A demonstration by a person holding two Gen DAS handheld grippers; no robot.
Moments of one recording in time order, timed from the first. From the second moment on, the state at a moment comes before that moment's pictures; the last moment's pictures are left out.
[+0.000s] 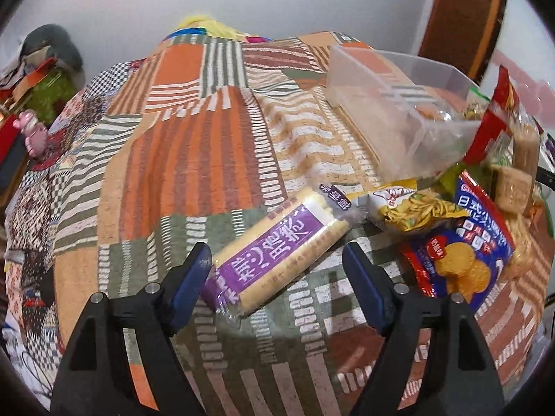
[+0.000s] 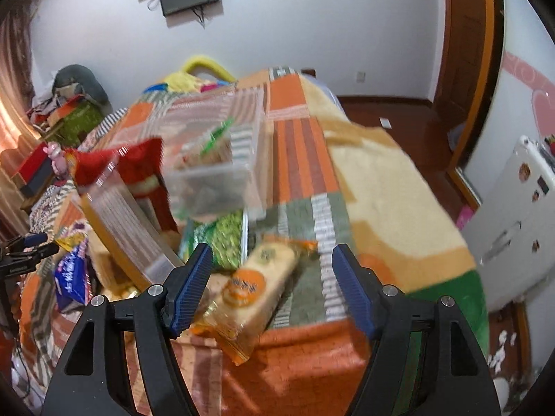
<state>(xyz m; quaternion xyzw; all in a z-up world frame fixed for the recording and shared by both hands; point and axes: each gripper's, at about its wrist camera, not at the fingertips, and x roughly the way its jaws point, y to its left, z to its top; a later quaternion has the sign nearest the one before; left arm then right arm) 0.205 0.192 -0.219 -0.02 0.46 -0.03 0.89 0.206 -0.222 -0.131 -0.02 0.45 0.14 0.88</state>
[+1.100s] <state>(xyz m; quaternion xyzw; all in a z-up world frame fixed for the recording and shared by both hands) 0.195 0.179 -0.174 -0.08 0.42 0.00 0.90 0.198 -0.231 -0.130 0.00 0.44 0.15 0.89</state>
